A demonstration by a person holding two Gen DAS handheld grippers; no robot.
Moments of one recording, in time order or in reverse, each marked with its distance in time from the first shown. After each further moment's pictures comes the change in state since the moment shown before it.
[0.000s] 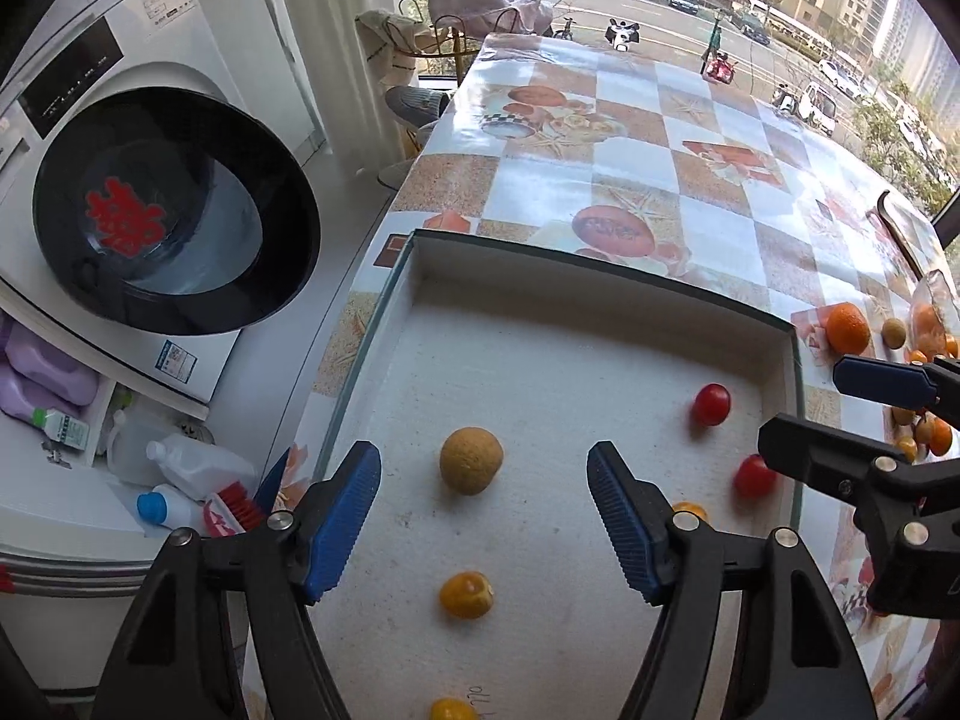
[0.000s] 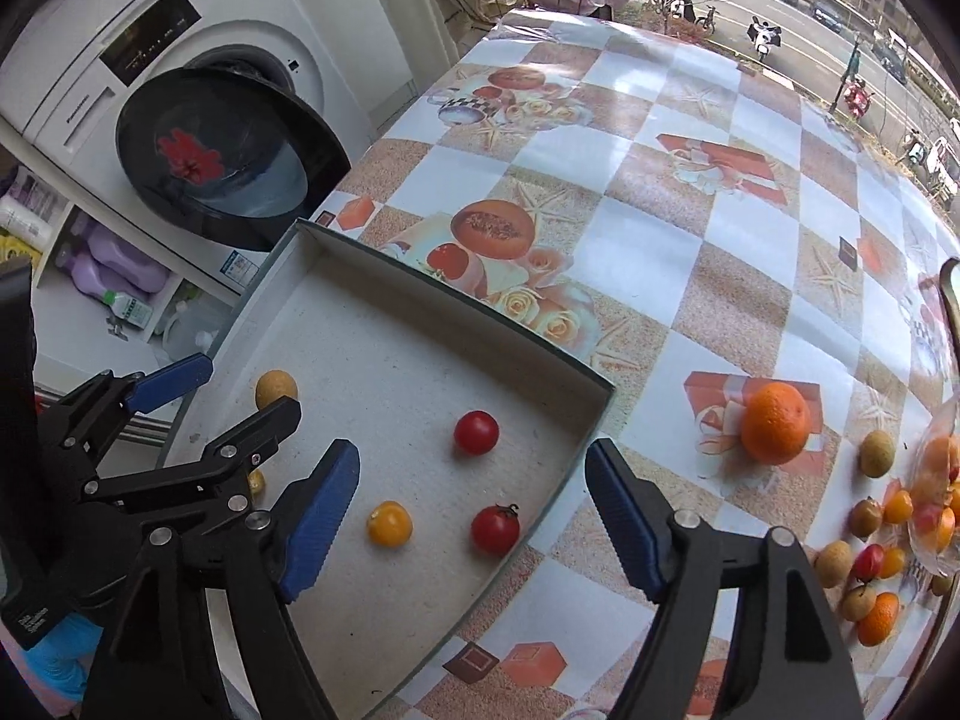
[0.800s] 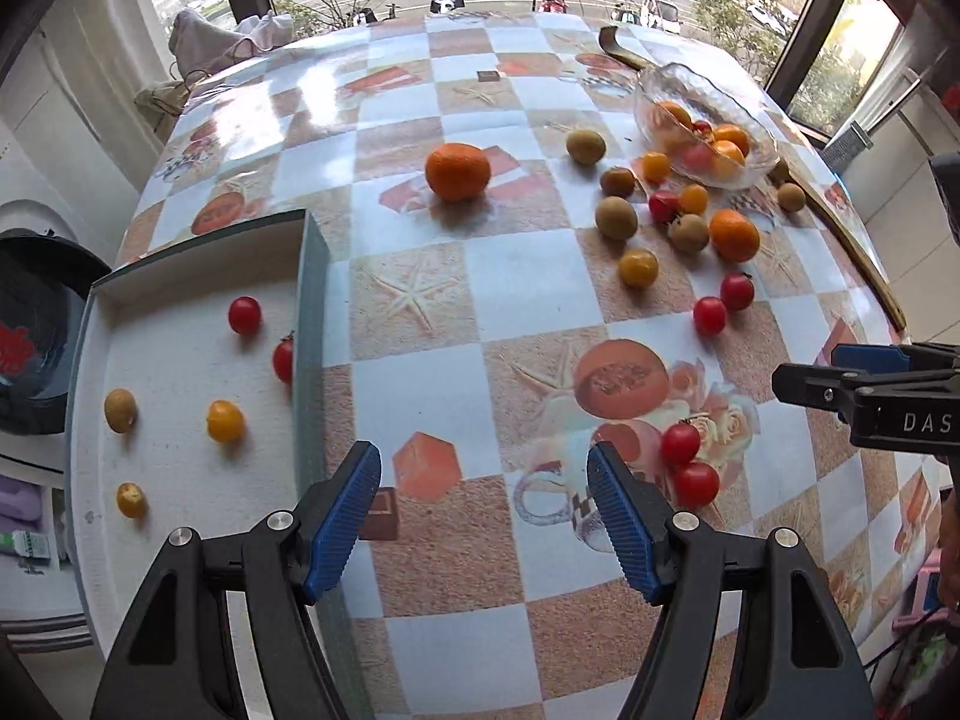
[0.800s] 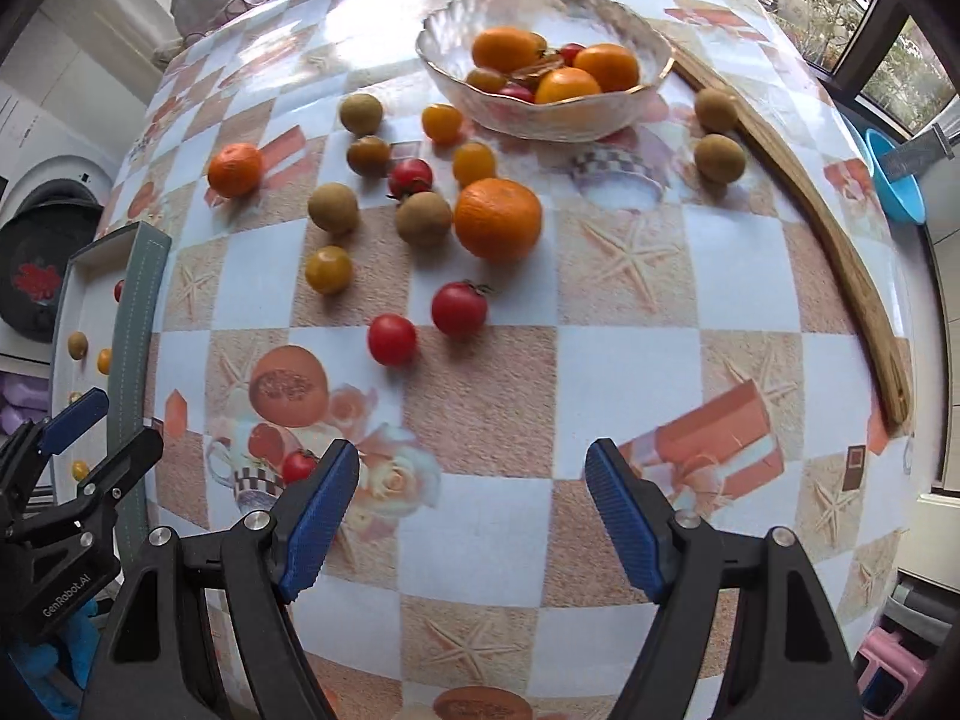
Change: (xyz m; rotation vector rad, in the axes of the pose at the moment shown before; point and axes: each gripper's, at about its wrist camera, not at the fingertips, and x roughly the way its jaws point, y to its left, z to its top) left arm -0.038 -0.194 -0.078 0.348 0.054 -0.191; right arm -0.084 -0.196 -0.193 0.485 0.072 -0.192
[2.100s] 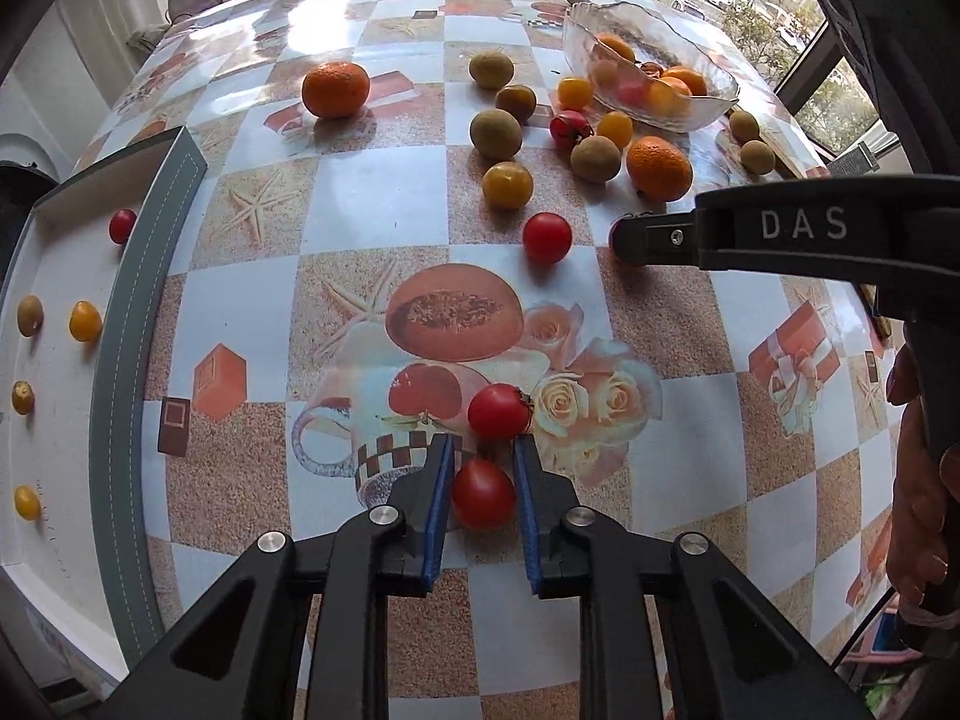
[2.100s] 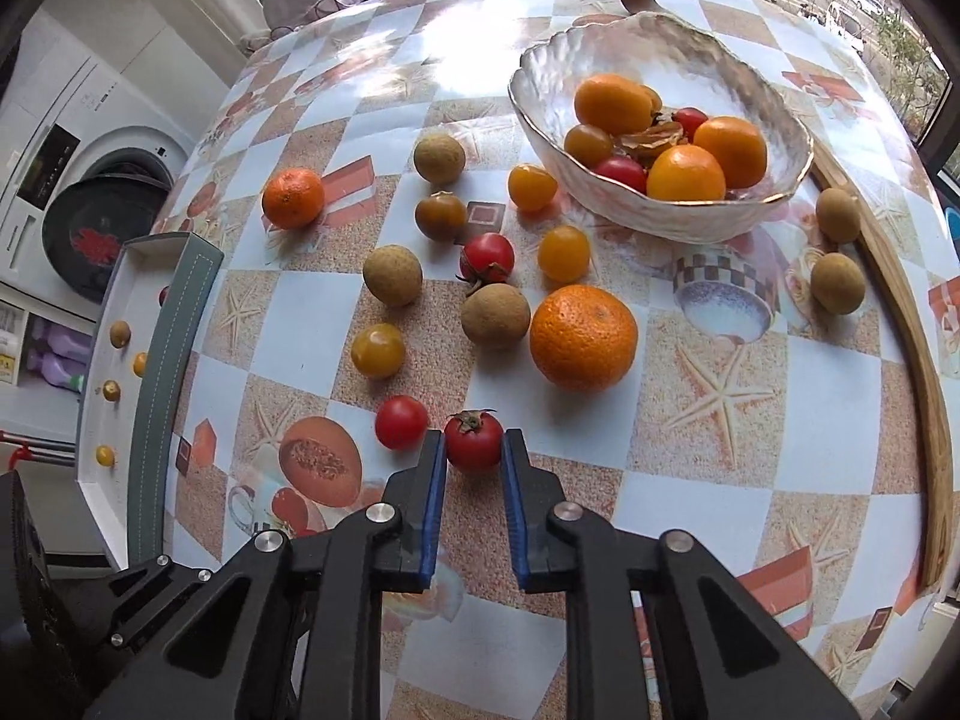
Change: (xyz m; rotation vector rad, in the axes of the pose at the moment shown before) left arm 0.030 -0.071 -0.018 -0.126 0.049 -0.065; right arm 0.027 0.021 0.050 -0.169 -0.057 0.172
